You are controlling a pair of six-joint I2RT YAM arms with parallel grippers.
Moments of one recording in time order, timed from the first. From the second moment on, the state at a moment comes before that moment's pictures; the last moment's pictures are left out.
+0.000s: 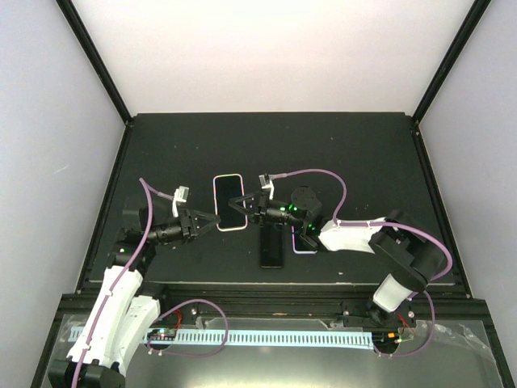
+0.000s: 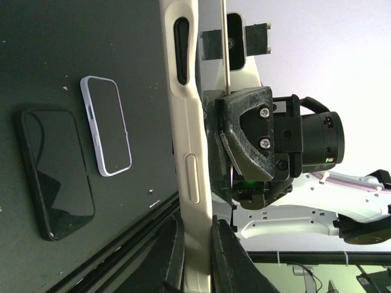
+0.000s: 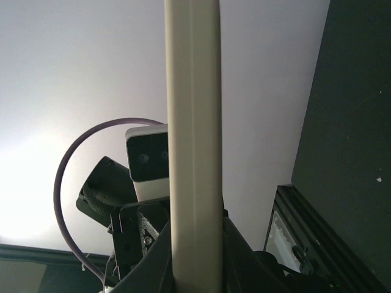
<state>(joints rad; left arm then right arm) -0.09 0.63 0.51 -0.32 1.06 -0.91 0.87 1.63 0.71 1.00 -0.52 1.51</state>
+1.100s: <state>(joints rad) -0.09 0.75 0.51 -0.26 0.95 -0.83 0.87 1.62 0.69 0.88 -0.62 1.38</state>
